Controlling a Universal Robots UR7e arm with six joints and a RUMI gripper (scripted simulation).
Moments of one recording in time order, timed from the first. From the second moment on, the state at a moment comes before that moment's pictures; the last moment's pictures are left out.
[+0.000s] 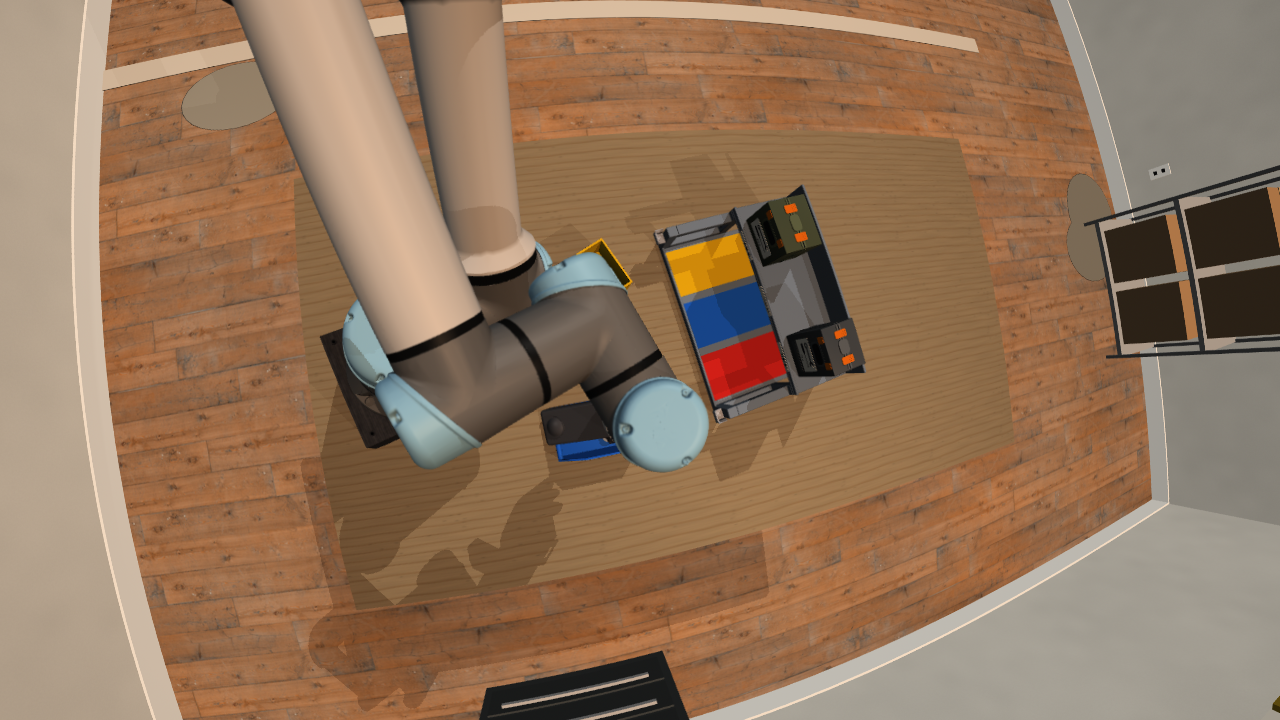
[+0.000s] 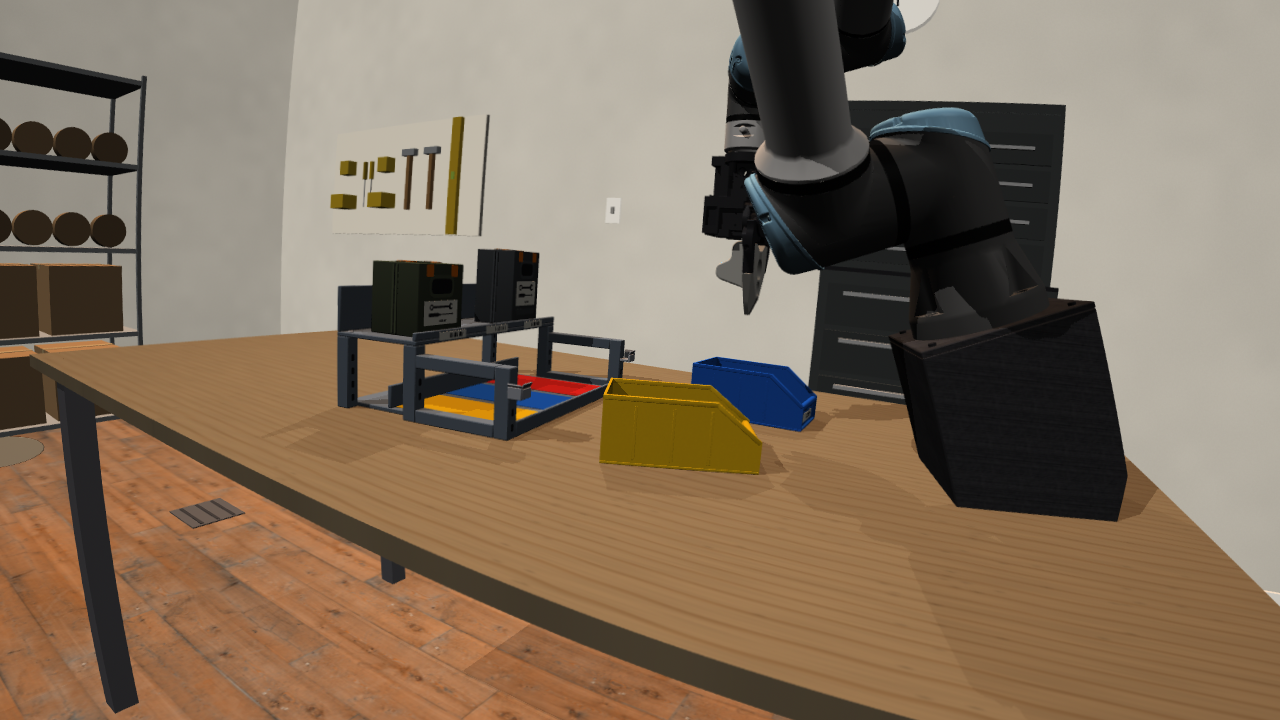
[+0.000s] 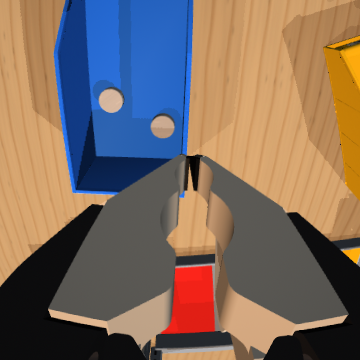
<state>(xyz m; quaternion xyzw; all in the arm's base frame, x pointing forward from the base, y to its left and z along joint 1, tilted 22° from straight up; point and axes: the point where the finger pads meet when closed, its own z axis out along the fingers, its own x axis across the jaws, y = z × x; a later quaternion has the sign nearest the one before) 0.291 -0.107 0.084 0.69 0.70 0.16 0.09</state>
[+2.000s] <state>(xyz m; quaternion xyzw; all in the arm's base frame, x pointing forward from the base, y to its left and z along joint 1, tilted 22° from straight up) 0.293 -0.106 0.077 0.69 0.70 0.16 0.09</state>
